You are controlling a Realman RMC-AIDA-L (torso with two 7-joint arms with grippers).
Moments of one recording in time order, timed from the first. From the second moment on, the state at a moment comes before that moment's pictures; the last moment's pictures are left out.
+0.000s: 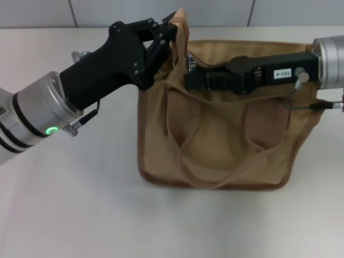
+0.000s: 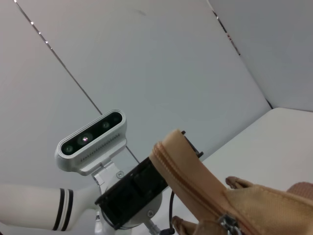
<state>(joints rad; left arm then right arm) -0.70 -2.08 0.53 0.10 1.60 1.80 -0.81 0.74 2.06 -0.81 -0.70 -1.89 -1.70 1.90</state>
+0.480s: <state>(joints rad) -0.70 -2.08 0.52 0.10 1.60 1.80 -0.81 0.71 2.06 -0.81 -0.75 -1.88 -1.71 1.91</state>
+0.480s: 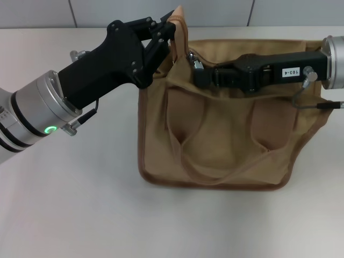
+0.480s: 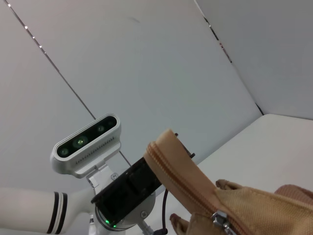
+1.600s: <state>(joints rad) -0.62 -2.07 0.37 0.19 1.60 1.76 -0.88 0.45 2.00 -0.53 -0.88 -1.79 -1.85 1.88</state>
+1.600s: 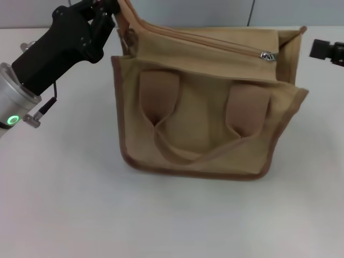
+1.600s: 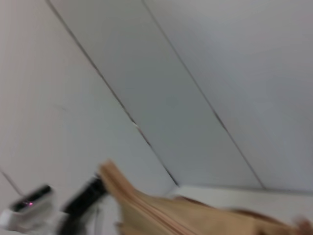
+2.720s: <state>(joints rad) -0.57 -2.07 0.38 0.19 1.60 1.77 -0.88 0.37 2.01 -0.60 -0.57 -2.02 -2.06 1.01</state>
